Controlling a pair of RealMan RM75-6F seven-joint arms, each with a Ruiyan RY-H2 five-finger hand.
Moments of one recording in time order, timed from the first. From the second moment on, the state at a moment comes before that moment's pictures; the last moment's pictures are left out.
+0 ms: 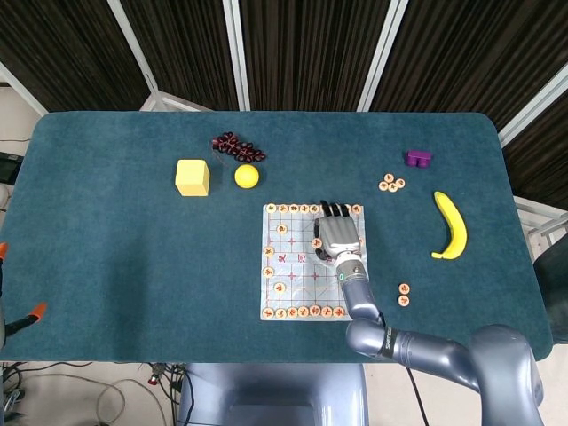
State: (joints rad) left arm 0.00 -1.21 -0.13 -1.76 1.36 1.64 0.31; right arm 0.97 -1.78 0.33 -1.27 -0.46 0.96 -0.72
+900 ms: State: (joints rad) left arm 0.00 -1.21 -0.13 -1.77 1.36 1.64 0.31; right arm 1.01 -1.83 0.33 -1.16 -0.42 0.93 -0.74
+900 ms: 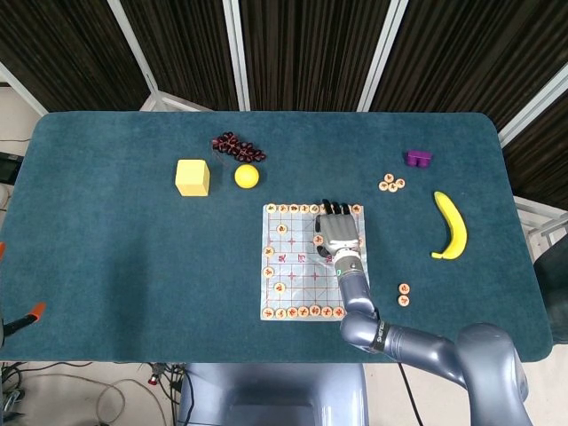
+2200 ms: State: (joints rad) left arm 0.00 -1.22 -0.13 -1.76 1.38 1.67 0.31; right arm 0.48 -1.22 0.10 -1.85 -1.15 1.39 -0.35
